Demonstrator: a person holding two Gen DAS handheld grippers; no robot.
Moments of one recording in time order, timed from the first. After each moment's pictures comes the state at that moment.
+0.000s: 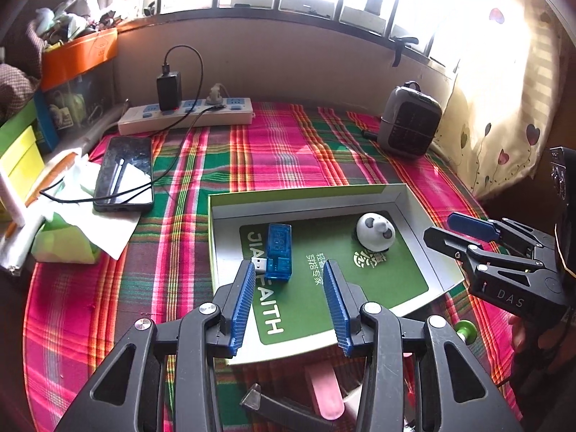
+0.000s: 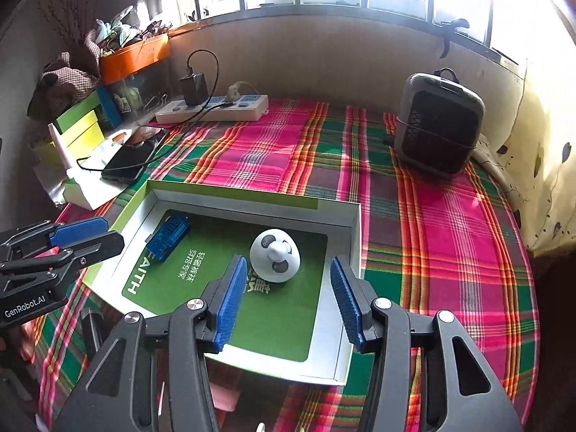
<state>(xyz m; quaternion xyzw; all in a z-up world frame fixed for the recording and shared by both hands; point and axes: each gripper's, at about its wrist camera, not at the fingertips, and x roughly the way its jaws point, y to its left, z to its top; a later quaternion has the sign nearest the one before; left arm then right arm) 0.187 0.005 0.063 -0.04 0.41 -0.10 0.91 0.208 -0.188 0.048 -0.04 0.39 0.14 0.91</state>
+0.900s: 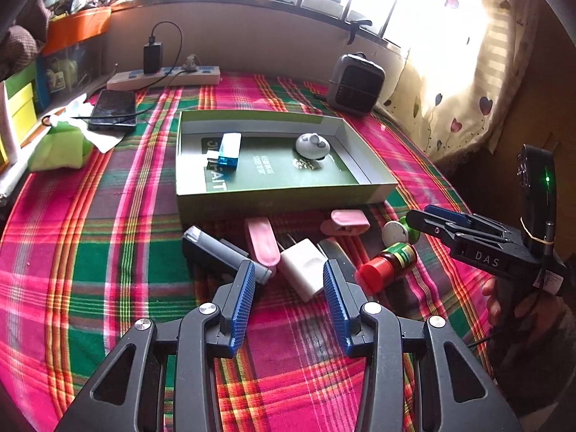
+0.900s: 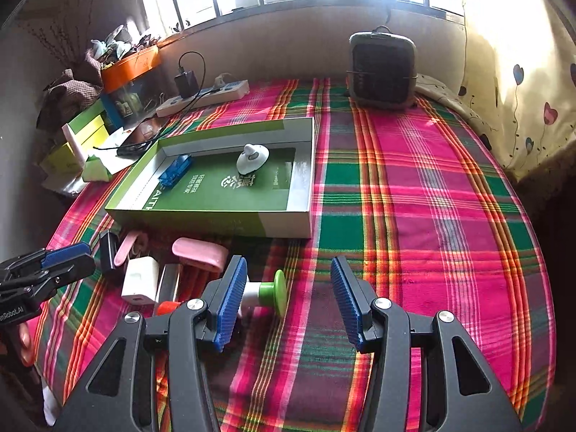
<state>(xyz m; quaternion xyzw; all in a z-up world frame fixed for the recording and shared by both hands) 0.077 -0.005 0.033 -0.06 0.42 -0.17 0.89 0.107 -0.235 0.017 0.03 0.39 0.12 0.91</state>
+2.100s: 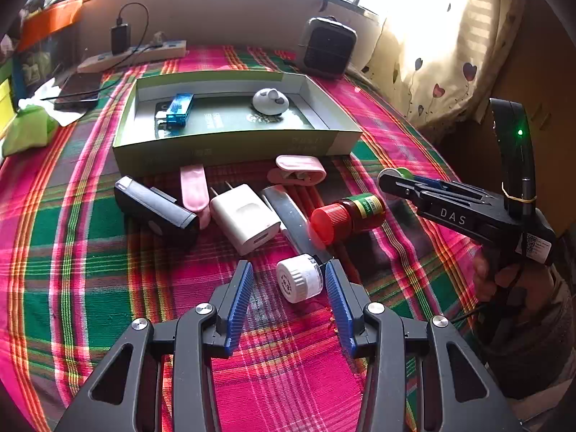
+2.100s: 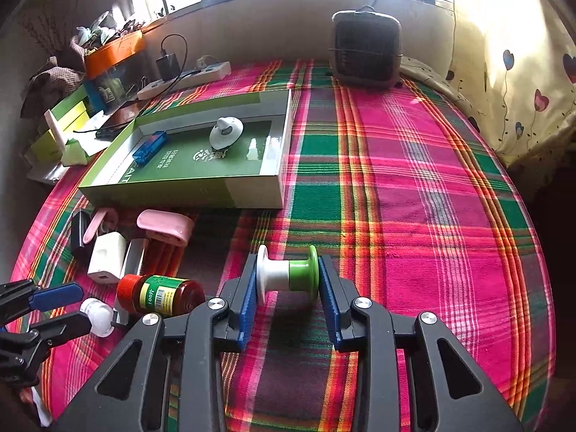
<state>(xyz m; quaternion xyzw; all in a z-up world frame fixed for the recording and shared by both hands) 0.058 -0.047 0.014 -0.04 0.45 -0.20 0.87 0.105 -0.250 -0.006 0.02 0.42 0.09 0.91</state>
